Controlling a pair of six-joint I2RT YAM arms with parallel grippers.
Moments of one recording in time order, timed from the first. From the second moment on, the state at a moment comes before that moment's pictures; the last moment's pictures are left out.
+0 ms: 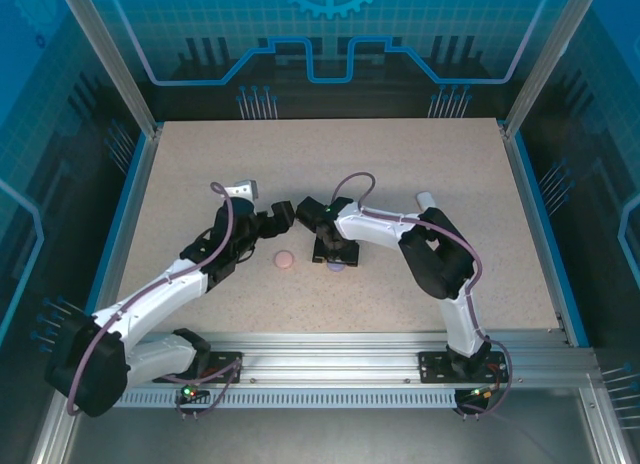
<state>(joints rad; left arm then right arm) -0.47 1.12 0.65 -0.03 -0.16 -0.62 0.83 2.07 1.49 -0.93 0.10 0.99</state>
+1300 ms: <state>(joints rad) -0.51 1.17 0.58 0.15 0.04 -0.63 0.67 1.86 1.28 -0.85 0.08 1.01</state>
